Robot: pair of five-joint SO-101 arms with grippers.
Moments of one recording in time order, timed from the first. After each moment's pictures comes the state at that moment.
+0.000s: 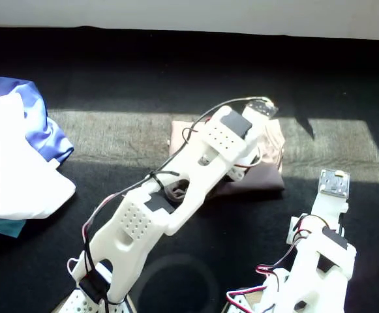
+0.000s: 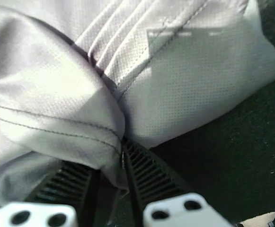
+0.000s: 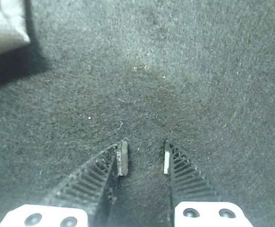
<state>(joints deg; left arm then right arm) 36.3 47.2 -46.4 88.8 8.7 30.5 -37.5 80.5 34.4 22.5</state>
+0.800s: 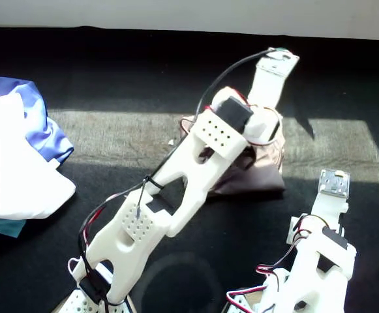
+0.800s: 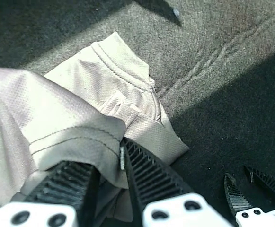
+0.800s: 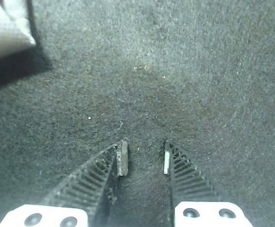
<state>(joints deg) 38.2 47.5 -65.8 81.3 13.4 30.5 -37.5 80.5 34.4 22.5</state>
